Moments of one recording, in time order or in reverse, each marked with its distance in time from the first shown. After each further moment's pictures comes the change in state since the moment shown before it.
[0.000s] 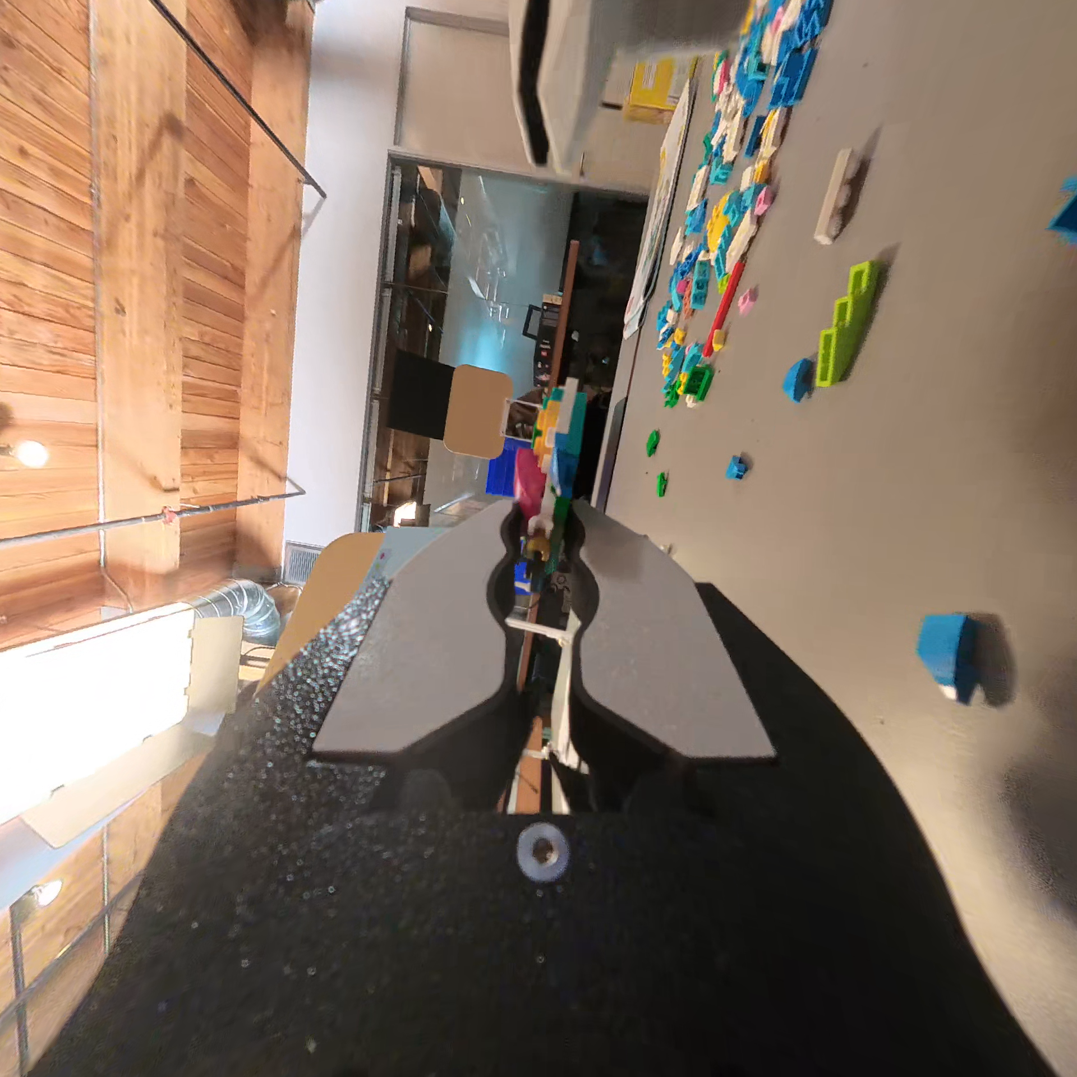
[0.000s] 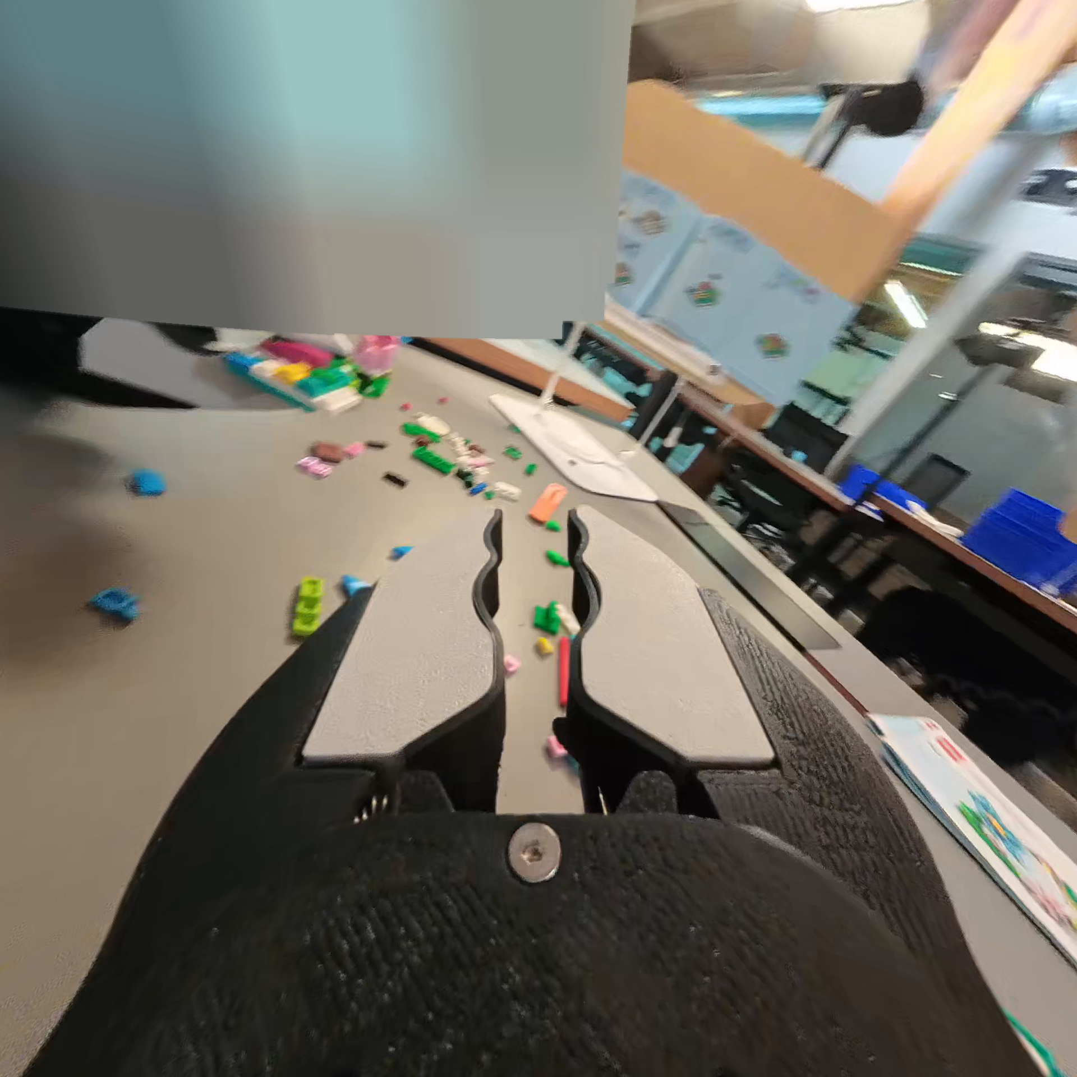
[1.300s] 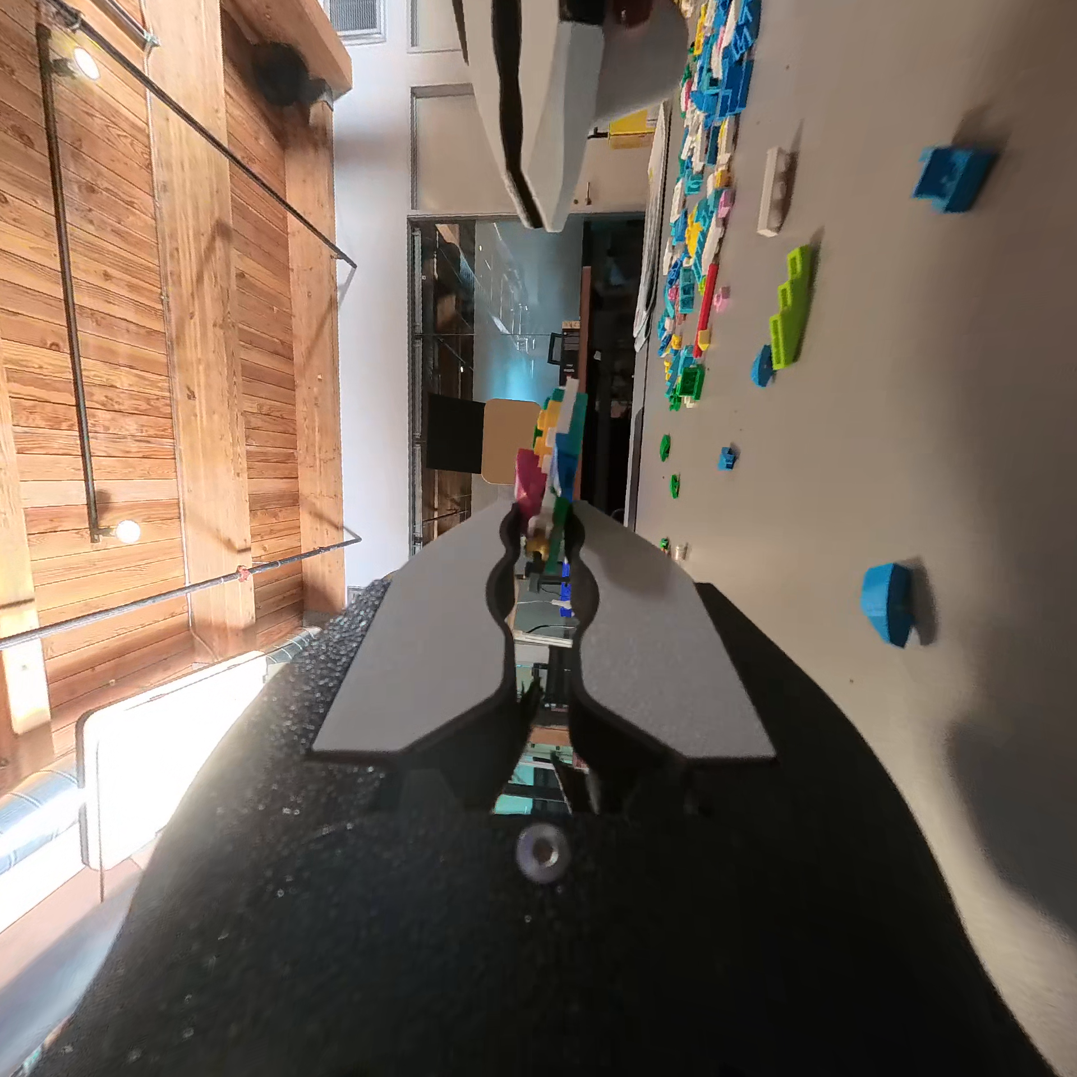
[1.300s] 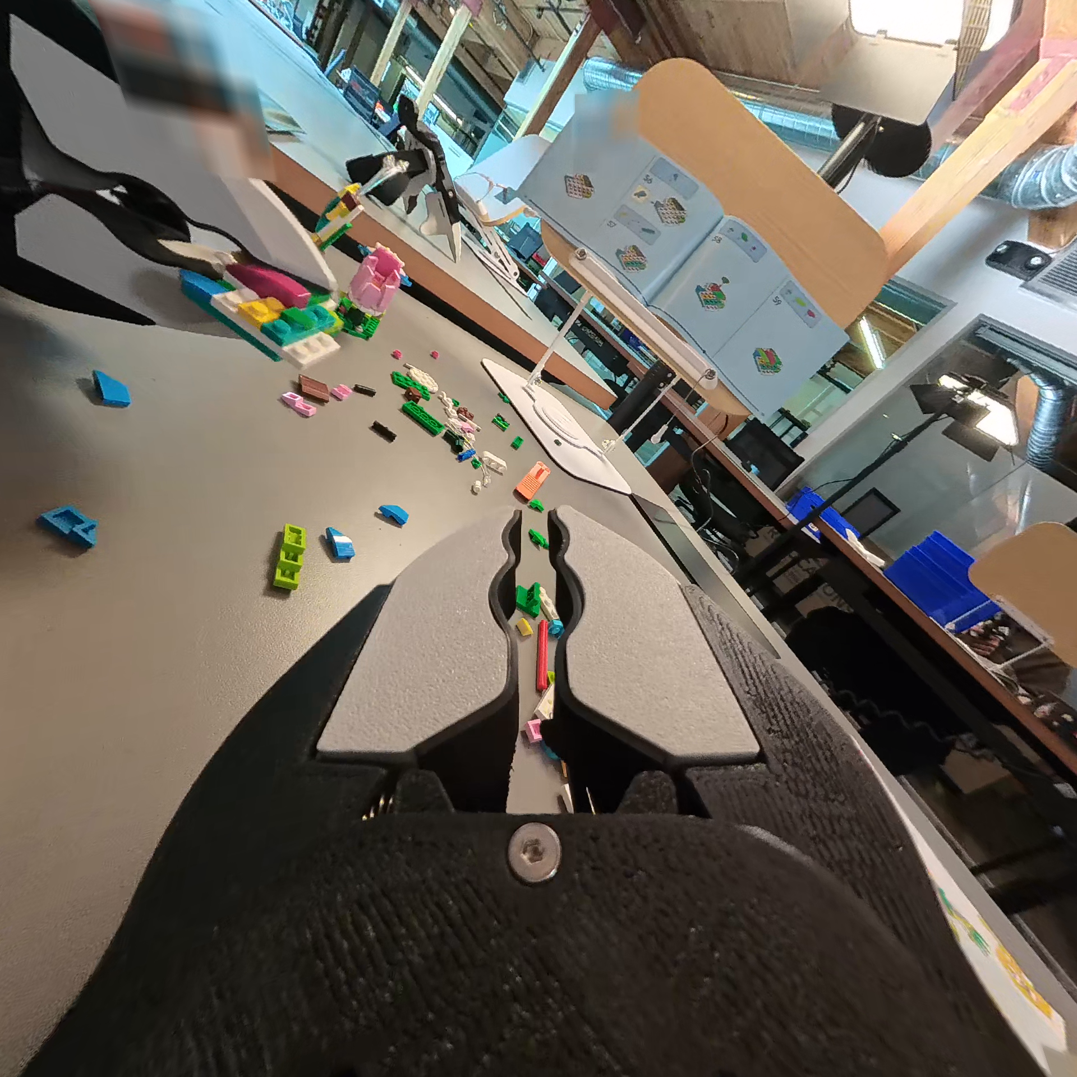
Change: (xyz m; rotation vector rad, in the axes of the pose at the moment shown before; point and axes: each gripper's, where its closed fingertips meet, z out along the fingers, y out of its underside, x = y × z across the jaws) left arm 0.006 -0.008 -0.010 0.053 -0.031 0.151; right arm -0.012 0.009 0.003 -0.059 -0.013 -0.192
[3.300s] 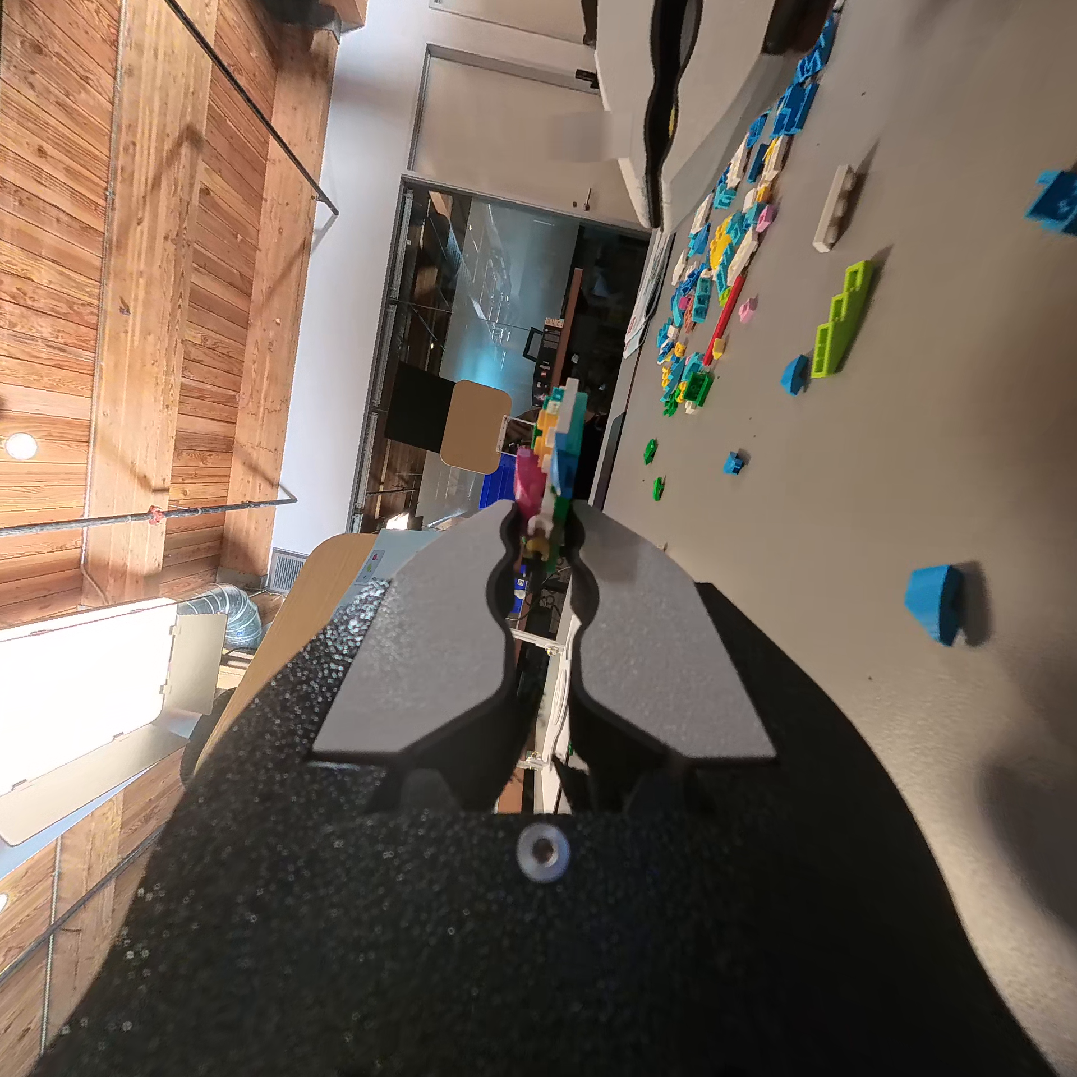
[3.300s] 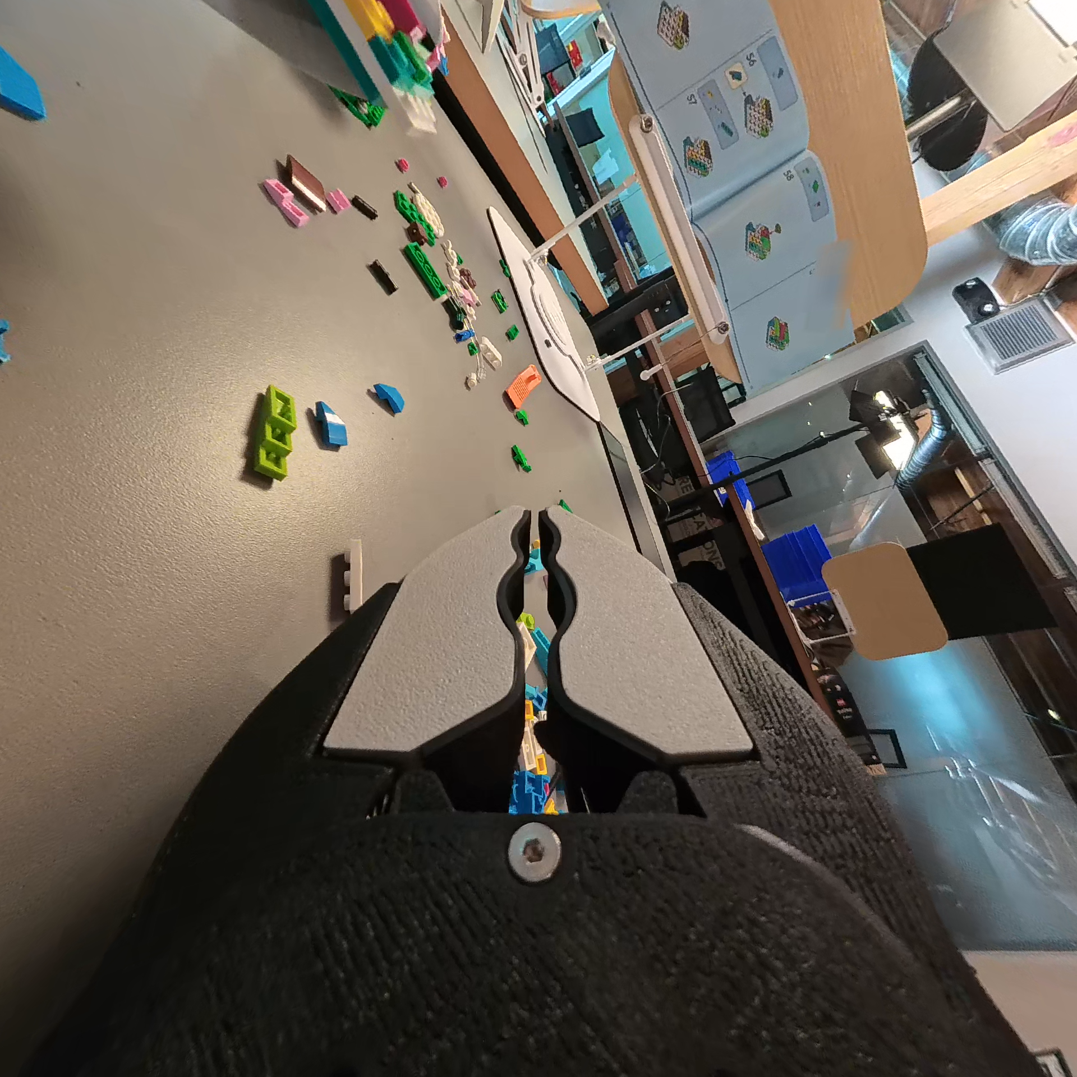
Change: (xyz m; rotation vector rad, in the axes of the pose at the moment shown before) left arm -0.006 0.014 0.000 -0.007 0.017 -0.202; right arm -0.015 0.024 0.007 -0.239 0.013 -0.344
